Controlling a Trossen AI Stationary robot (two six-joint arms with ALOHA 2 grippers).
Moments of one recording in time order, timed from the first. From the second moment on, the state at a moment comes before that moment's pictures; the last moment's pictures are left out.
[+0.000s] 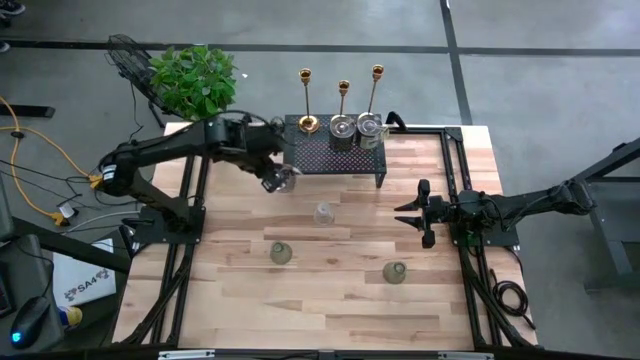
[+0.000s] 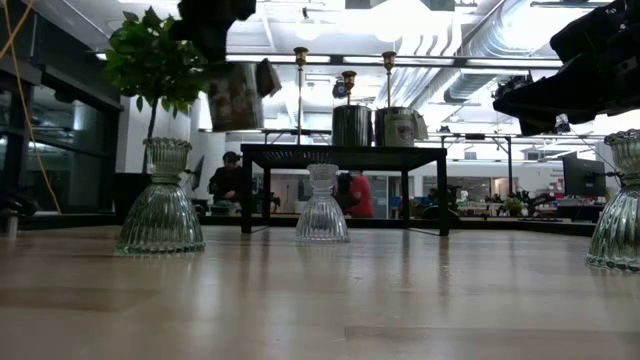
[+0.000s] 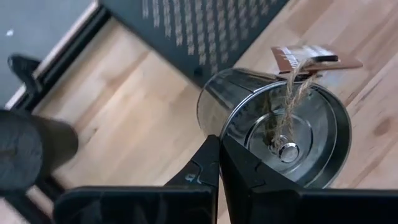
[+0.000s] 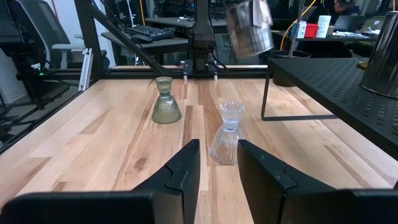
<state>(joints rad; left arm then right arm) 0.22 1.44 1.60 -1.33 -0.24 -0.47 0.11 0.30 0.02 0.19 0.13 0.03</state>
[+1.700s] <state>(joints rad) 0.45 1.69 1.77 -1.08 -0.25 -0.29 0.11 0.30 0.02 0.19 0.13 0.03</state>
